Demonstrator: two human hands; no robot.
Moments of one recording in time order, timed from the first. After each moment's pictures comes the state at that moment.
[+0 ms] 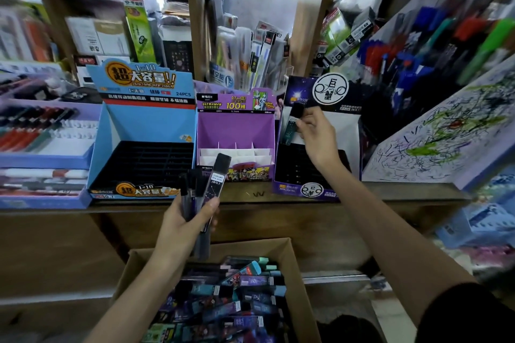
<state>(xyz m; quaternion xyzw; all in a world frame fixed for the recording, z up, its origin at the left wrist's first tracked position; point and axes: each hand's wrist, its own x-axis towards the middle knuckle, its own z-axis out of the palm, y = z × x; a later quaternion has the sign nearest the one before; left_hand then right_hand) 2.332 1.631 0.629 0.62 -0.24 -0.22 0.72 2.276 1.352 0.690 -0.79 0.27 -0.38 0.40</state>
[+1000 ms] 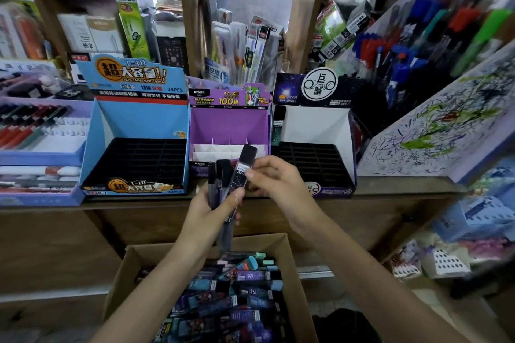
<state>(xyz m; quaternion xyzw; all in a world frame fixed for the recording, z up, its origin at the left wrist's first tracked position) 2.306 1.598 0.644 0.59 -0.27 -0.27 0.71 2.224 1.478 0.688 -0.71 0.20 -0.21 0.64</state>
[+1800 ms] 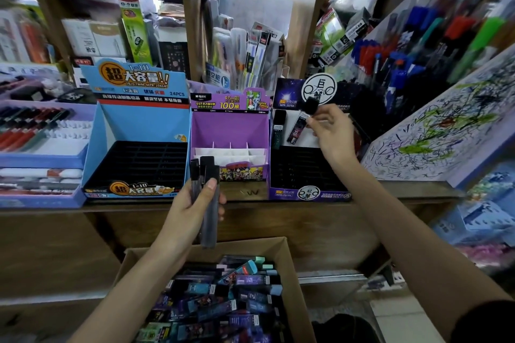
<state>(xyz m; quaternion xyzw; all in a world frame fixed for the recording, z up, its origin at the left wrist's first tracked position) 2.330 1.612 0.645 0.60 -0.27 -0.25 0.71 2.241 1.350 0.711 -0.75 0.29 -0.41 0.43</state>
